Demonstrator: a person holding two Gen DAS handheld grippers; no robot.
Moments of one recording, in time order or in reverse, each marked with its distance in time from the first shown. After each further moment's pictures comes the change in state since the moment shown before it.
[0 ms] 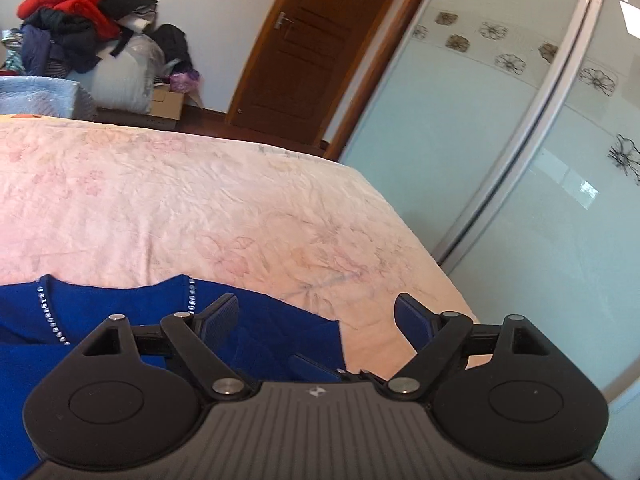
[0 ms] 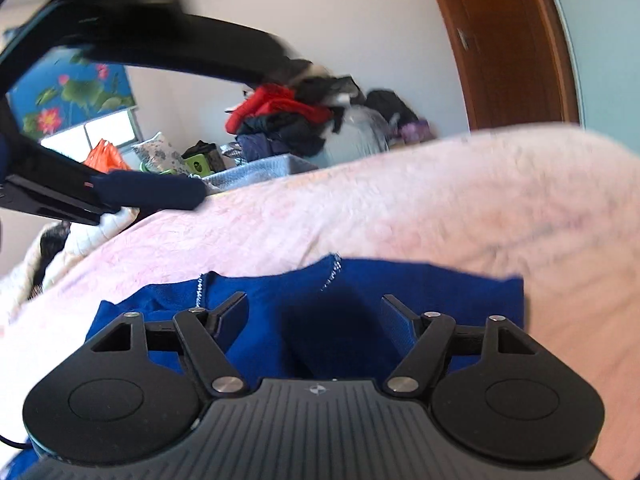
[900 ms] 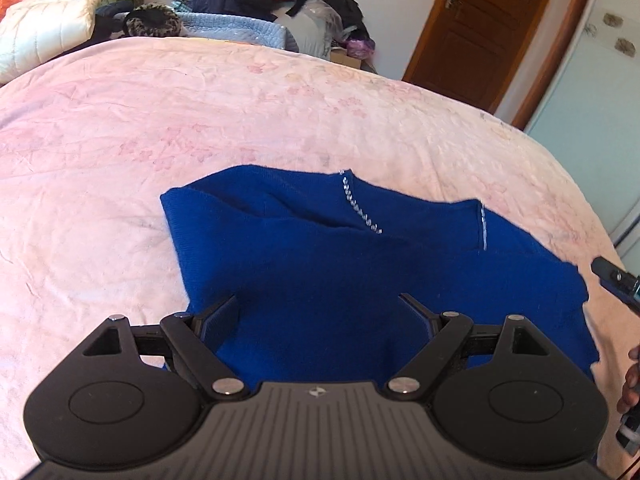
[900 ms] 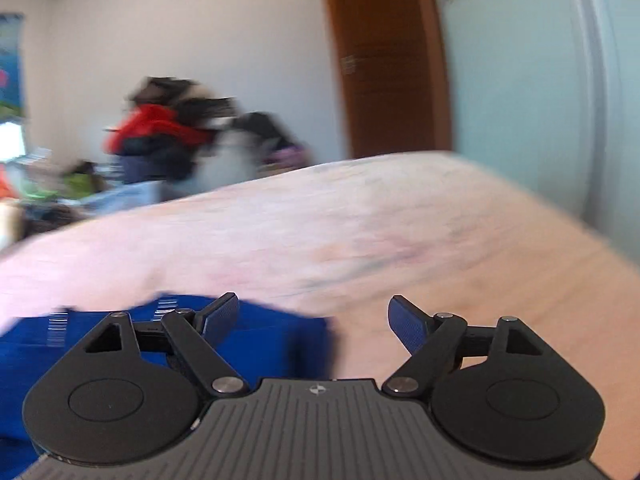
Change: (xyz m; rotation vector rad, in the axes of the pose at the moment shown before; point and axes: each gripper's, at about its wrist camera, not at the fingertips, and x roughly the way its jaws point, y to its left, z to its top) left arm -0.064 0.167 -0.080 -0.140 0.094 0.438; right arm -0.026 -0.050 0.011 0.013 -0.077 -0.290
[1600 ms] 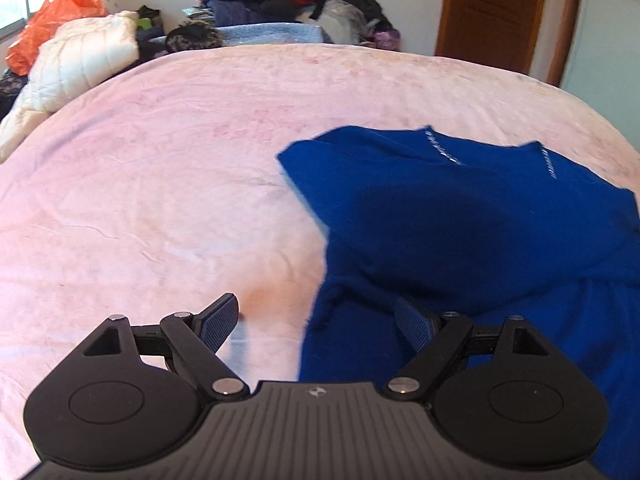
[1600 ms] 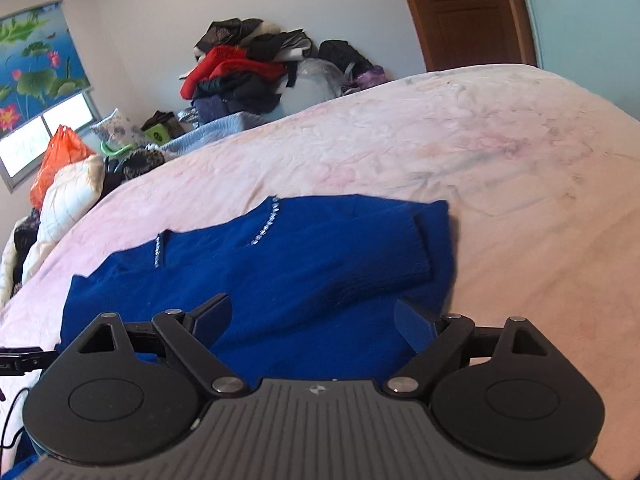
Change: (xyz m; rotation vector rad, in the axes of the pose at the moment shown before) left arm -0.026 0.048 -0.041 0.100 -0.021 0.191; right arm -0.006 0.033 -0.031 0.024 0.221 0.194
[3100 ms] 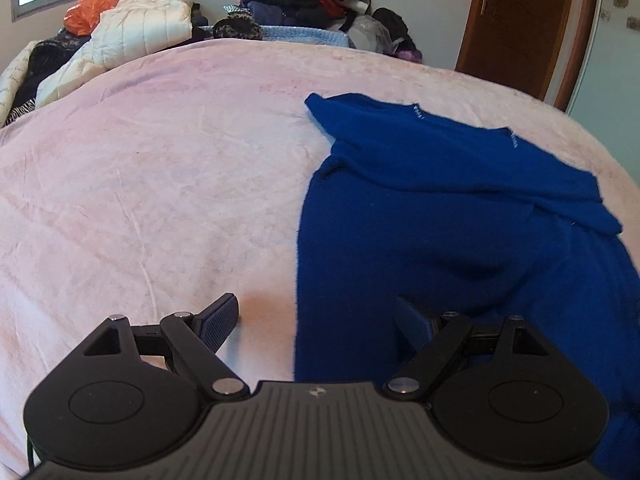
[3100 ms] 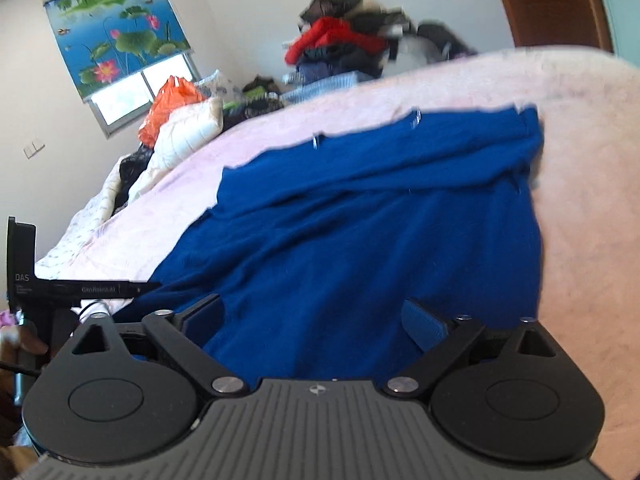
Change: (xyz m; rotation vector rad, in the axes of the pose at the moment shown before) left arm -0.098 -0.004 -0.110 -0.131 -0.050 -0.024; right arm -0.127 0.062 -0.122 -0.114 0.035 0.245
